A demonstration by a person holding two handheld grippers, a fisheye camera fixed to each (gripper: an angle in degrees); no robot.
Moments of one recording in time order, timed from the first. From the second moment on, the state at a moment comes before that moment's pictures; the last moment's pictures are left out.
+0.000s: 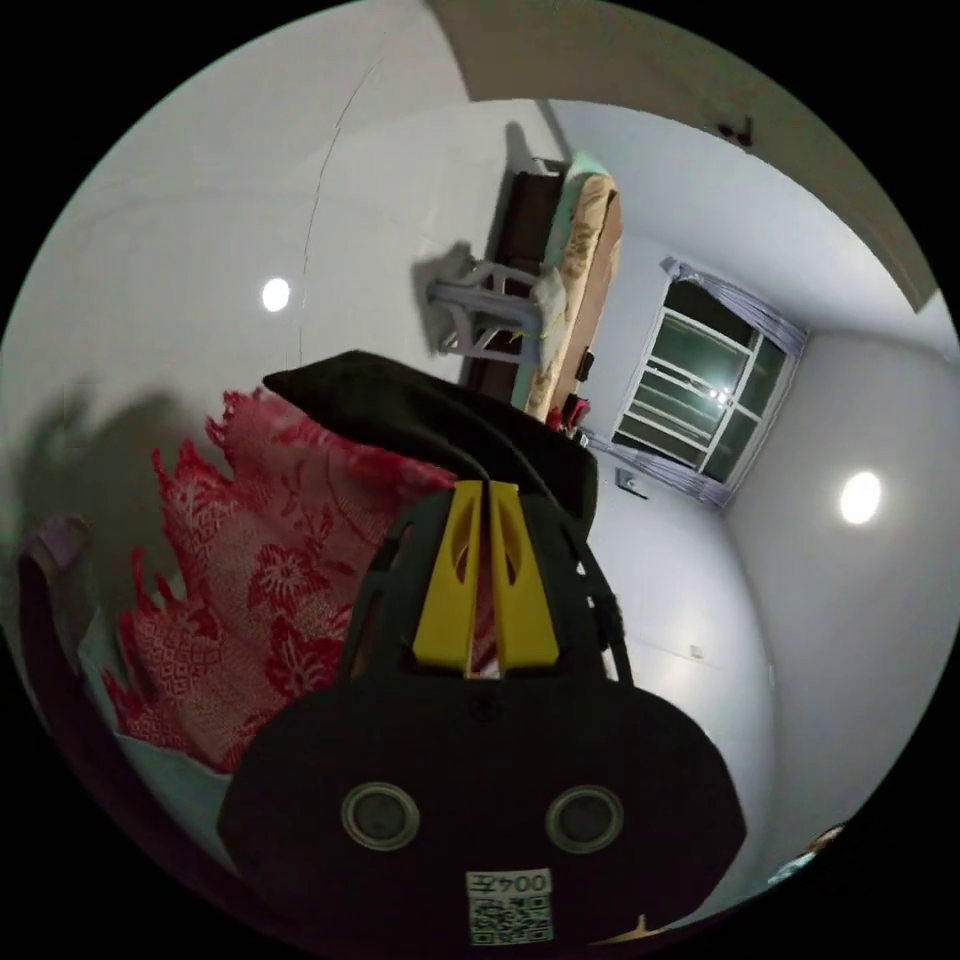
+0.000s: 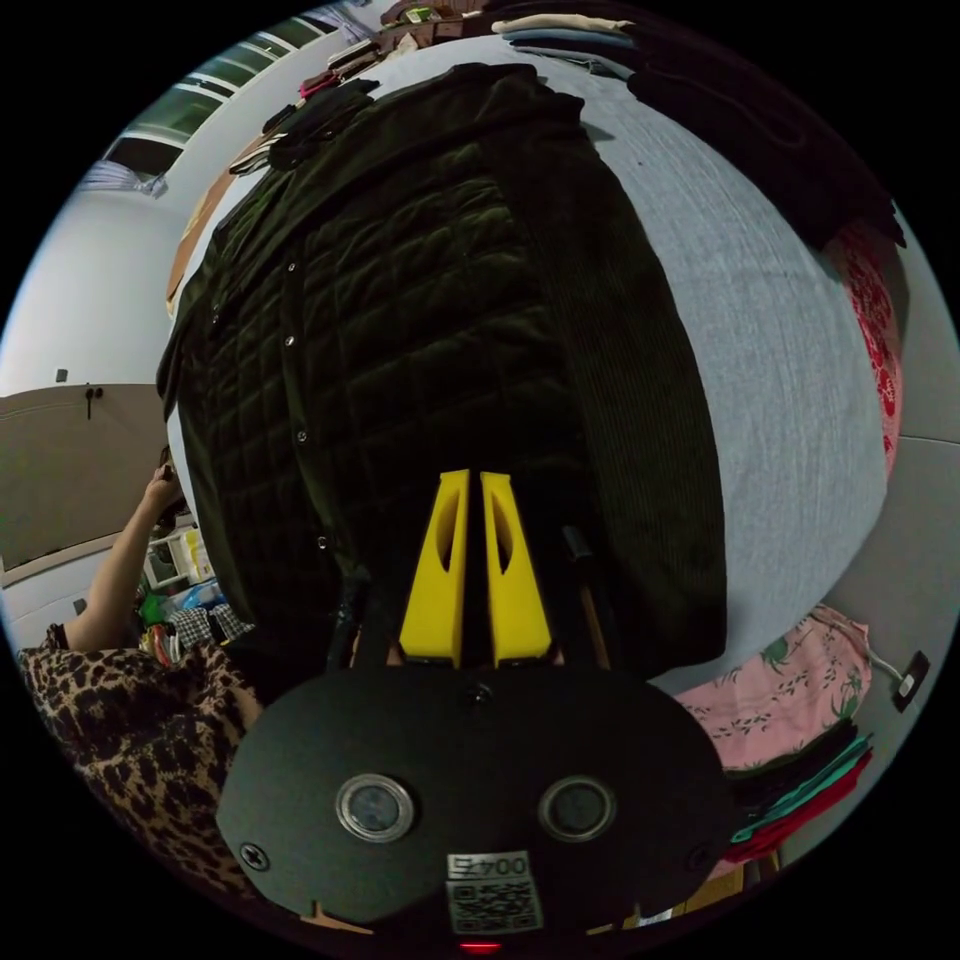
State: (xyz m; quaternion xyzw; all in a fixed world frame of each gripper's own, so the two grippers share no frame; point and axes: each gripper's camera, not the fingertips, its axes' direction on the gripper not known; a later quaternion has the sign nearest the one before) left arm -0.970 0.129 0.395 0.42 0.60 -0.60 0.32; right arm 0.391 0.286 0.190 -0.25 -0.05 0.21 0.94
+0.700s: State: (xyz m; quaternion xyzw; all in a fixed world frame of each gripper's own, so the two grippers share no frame) left arm -0.620 0.034 -0.054 0.51 0.02 0.10 0.86; right arm 0.436 0.314 0.191 -0.24 -0.17 0.13 0.95
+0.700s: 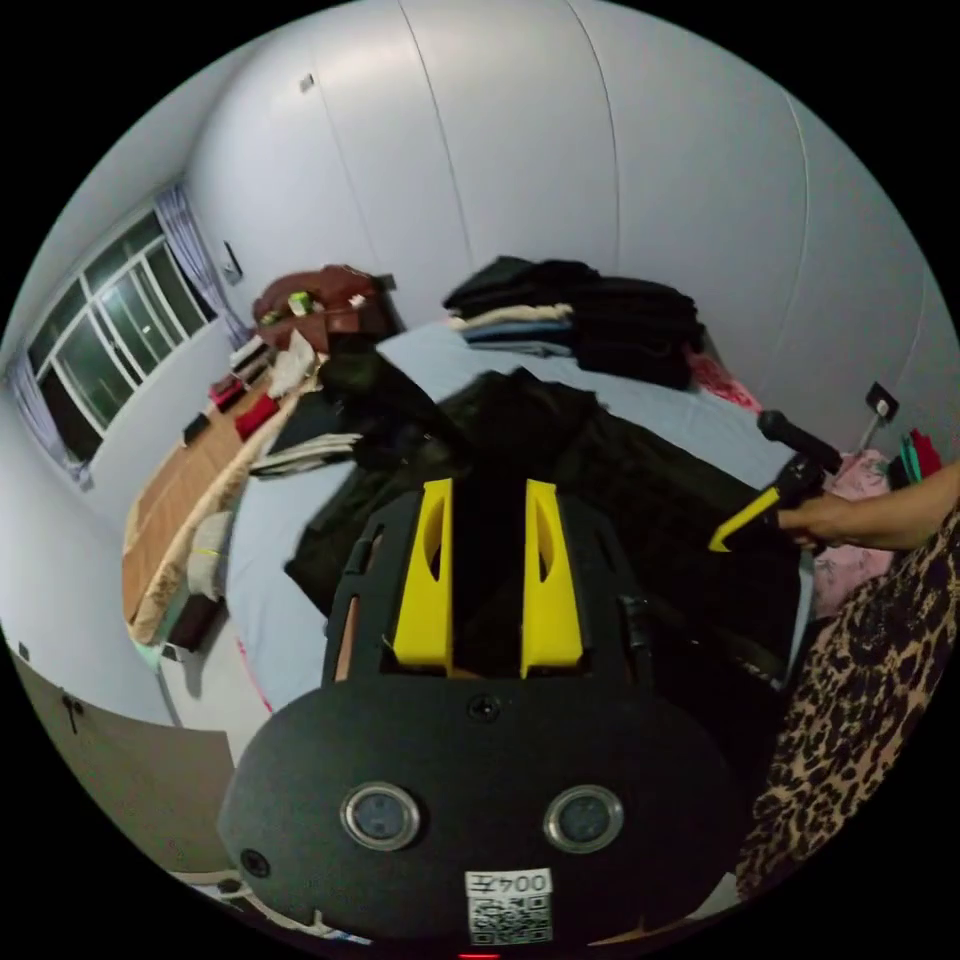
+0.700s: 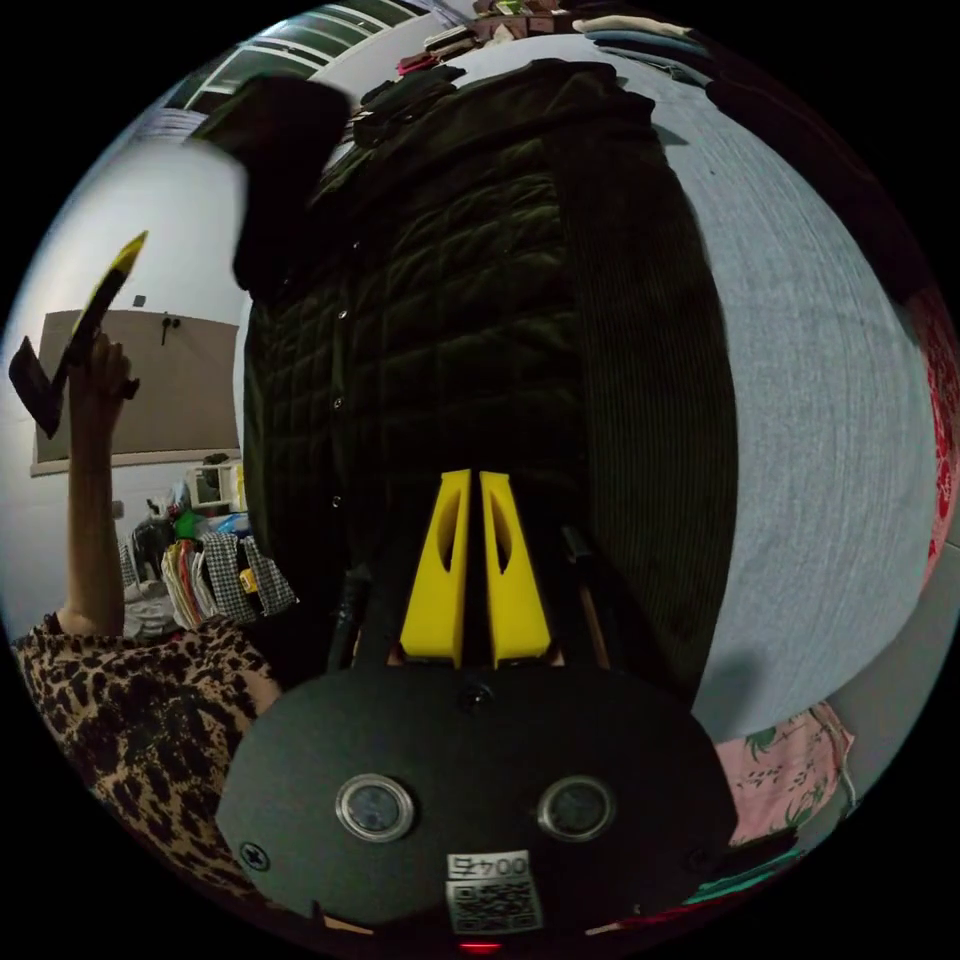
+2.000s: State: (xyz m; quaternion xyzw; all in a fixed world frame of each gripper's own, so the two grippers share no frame) left arm -0.674 -0.026 -0.113 0.39 0.00 0.07 0.92; right arm 0.450 0.275 0.191 -0.27 -0.13 0.12 0.94
